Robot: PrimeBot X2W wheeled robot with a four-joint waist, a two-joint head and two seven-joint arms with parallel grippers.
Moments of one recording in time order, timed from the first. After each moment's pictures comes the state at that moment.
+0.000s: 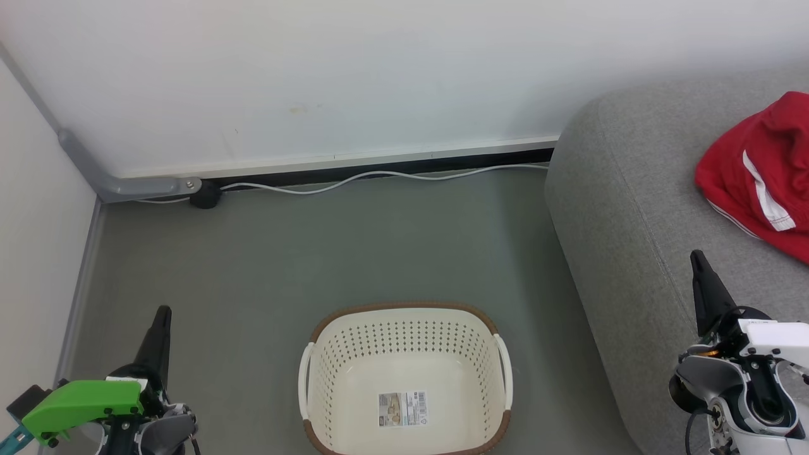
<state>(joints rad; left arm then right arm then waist) -0.06 0.06 0.05 0.28 -1.63 -0.12 0.09 -0.06 -0.03 -0.14 0.28 1.60 0.12 0.12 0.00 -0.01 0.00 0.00</state>
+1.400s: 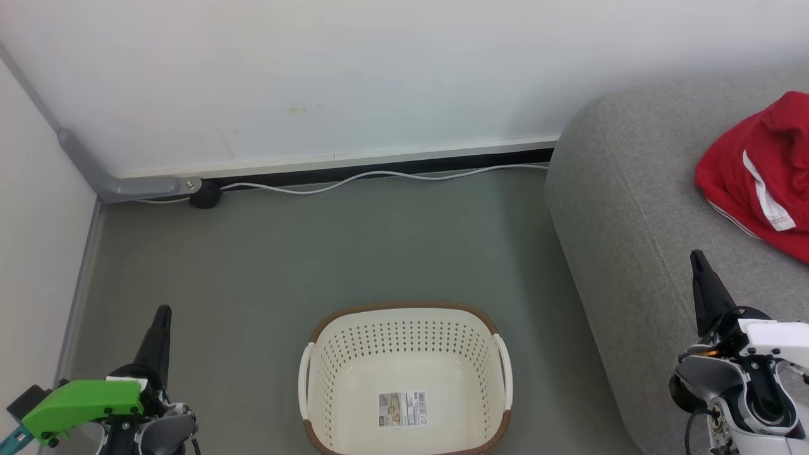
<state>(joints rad) -0.06 0.05 0.05 0.28 -1.63 -0.12 0.09 -0.06 -0.03 -0.14 0.28 1.60 0.12 0.12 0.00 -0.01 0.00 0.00</state>
